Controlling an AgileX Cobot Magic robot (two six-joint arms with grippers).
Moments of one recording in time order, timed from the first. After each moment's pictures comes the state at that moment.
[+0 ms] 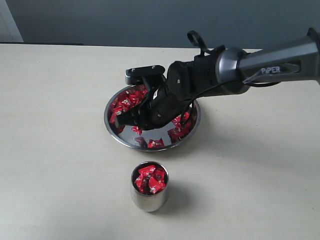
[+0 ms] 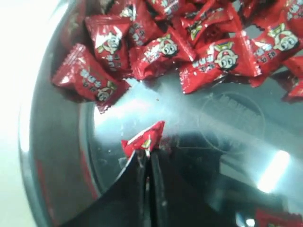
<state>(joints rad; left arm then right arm) -0.06 0.00 0.00 -0.05 0.18 0.07 0.70 2.07 -1.29 0.34 0.37 -0.05</state>
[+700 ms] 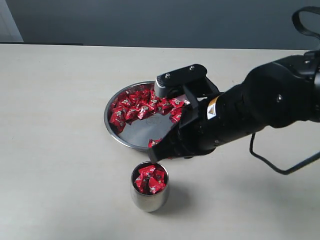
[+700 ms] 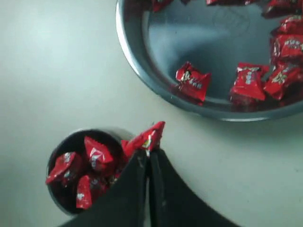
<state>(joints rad) -0.06 0.00 0.00 -0.05 0.18 0.07 0.77 1.51 -0.86 0.27 0.48 -0.05</state>
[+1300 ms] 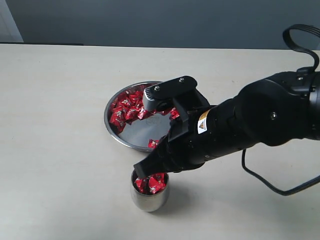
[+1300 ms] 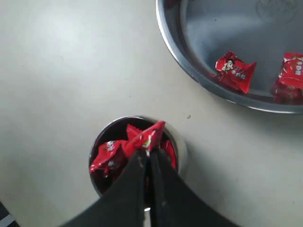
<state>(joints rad) -0.06 0.00 0.00 -0.05 0.18 0.07 0.85 1.50 -0.83 0.33 0.43 -0.05</state>
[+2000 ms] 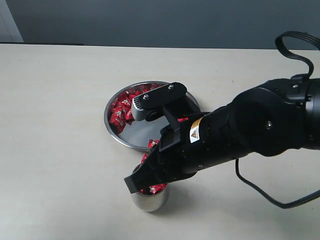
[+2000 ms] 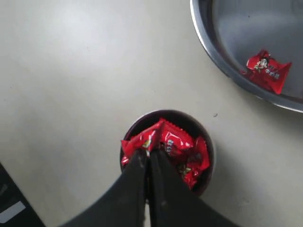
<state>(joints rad) -0.06 0.00 0.00 -0.05 0.18 0.07 0.91 1.50 -0.83 0.37 0.42 -0.08</state>
